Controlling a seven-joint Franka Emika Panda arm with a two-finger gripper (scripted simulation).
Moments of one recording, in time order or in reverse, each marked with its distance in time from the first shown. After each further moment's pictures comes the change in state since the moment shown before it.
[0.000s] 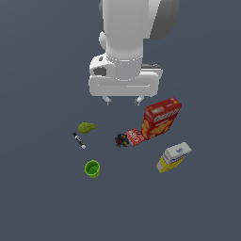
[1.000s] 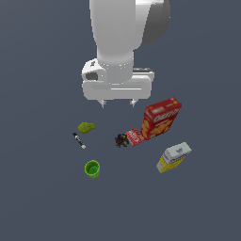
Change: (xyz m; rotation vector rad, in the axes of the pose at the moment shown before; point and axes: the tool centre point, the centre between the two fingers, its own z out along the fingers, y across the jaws) arm 0.002 0.018 0.009 0.025 -0.008 0.007
